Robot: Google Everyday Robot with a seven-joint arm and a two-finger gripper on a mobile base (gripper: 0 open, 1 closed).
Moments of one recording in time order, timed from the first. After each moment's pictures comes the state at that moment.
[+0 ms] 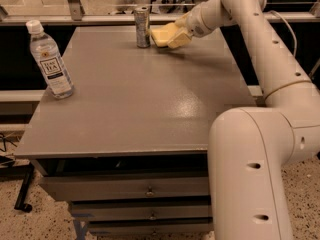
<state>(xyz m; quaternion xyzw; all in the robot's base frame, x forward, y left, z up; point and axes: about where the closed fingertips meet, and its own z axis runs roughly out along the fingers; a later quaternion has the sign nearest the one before) 0.852 -0.069 0.870 -0.57 0.69 0.09 0.44</state>
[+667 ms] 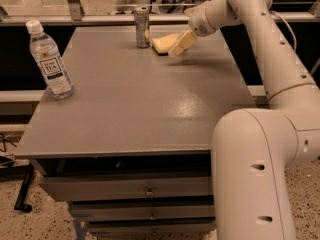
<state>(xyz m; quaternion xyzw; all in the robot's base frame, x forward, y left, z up) 0.842 -0.071 0.878 -0.56 0.69 0.12 0.44</state>
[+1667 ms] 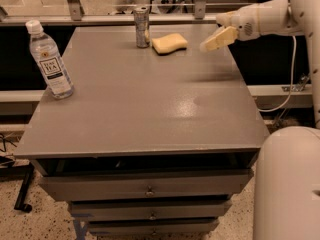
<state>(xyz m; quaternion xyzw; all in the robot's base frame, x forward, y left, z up) 0.764 -0.157 0.918 -0.47 0.69 0.28 0.47</state>
